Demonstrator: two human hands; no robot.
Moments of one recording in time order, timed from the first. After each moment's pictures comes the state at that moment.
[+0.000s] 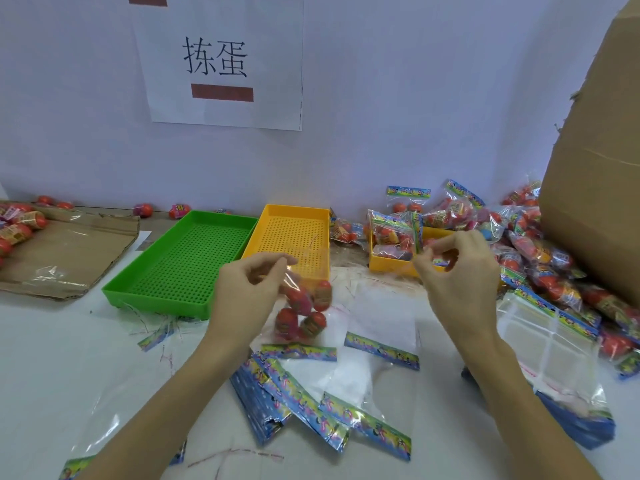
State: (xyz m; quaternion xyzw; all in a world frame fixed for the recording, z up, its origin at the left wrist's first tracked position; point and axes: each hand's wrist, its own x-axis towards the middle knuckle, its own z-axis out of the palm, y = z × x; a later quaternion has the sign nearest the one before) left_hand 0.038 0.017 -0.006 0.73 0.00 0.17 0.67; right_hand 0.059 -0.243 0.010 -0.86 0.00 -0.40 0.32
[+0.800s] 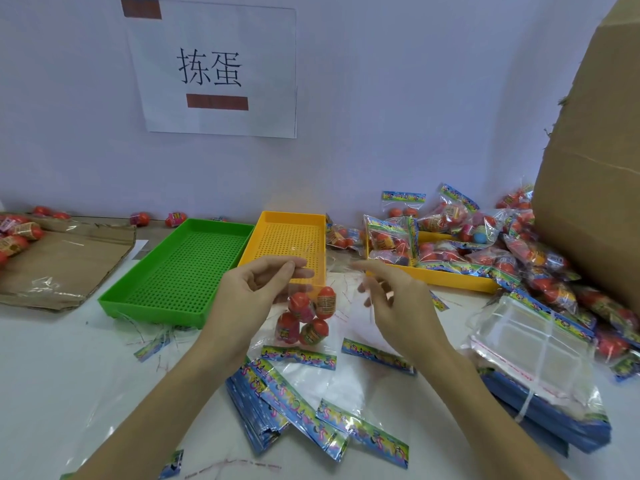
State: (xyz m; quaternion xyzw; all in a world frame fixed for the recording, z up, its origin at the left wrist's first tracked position) left_hand 0.040 0.018 -0.004 0.64 -0.07 0.06 0.76; right_hand 0.048 -0.203 -0.012 -0.89 -0.13 -0.21 0.38
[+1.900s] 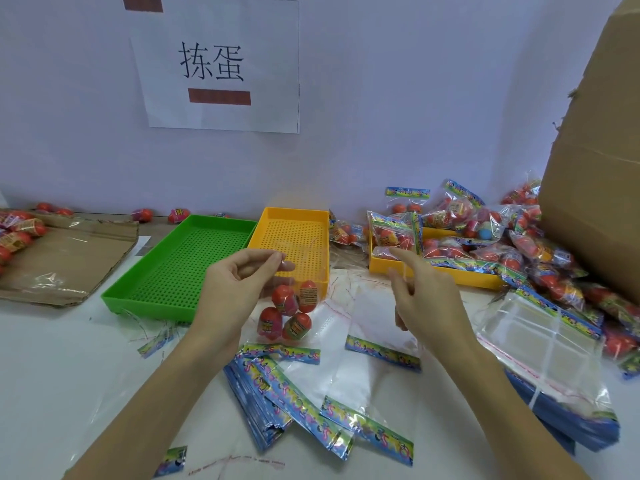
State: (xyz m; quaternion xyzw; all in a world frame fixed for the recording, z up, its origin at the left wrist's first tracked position) left_hand 0.046 0.030 -0.003 0.64 0.01 0.10 0.77; right_hand 0.051 -0.222 -0.007 -0.92 -0.04 -0.19 0.34
